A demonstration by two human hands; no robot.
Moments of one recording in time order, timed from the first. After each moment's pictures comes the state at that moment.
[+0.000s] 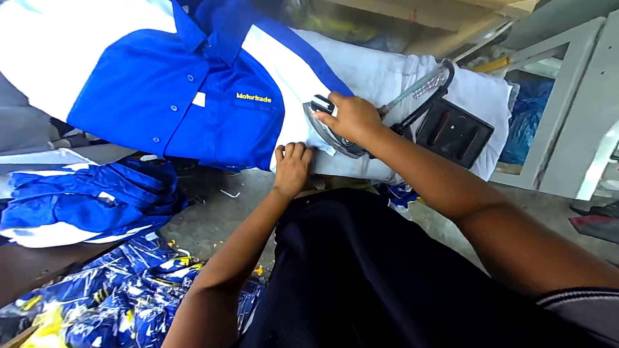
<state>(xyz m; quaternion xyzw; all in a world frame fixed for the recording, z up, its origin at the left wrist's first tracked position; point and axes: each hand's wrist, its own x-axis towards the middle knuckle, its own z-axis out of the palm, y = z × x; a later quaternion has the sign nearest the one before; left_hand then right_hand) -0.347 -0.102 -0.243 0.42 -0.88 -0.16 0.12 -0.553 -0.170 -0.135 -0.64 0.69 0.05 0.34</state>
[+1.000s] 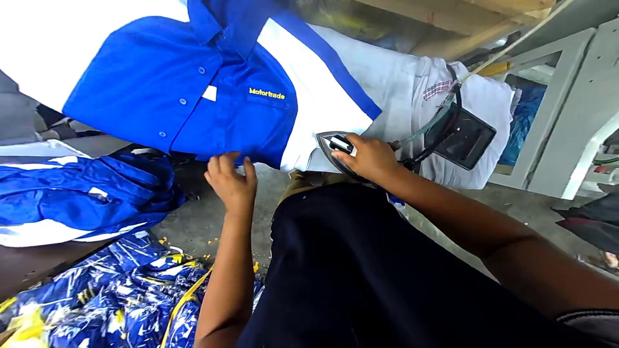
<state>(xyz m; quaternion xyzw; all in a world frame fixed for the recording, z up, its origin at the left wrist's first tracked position) -0.221 -0.111 -0.216 0.66 -0.70 -0.19 0.20 -0.530 -0.101 -0.135 -0.64 0.69 0.05 0.34</state>
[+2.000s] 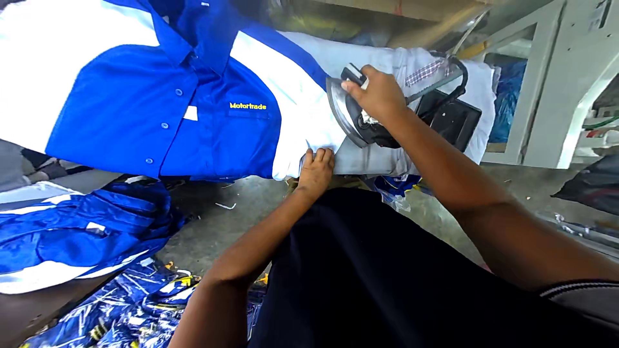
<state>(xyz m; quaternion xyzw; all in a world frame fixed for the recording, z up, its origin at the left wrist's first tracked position) -0.386 -0.097 -0.240 0.30 -0.94 -0.17 -0.08 -0.592 -0.181 -0.136 -0.51 0.81 0.01 0.30</state>
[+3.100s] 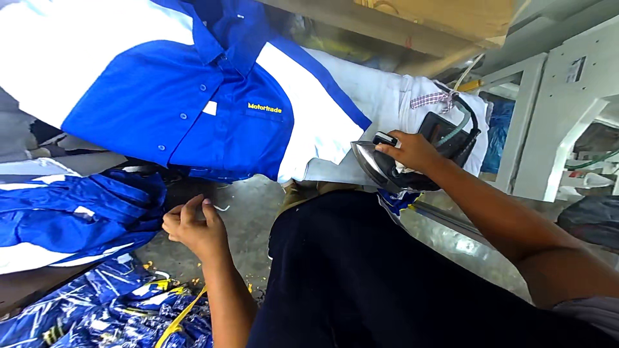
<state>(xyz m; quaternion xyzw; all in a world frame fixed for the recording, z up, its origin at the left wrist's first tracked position) -0.175 -0.065 -0.191 0.79 -0.55 -0.15 0.23 -0.636 -0.092 -0.128 -0.59 0.72 0.06 0.36</state>
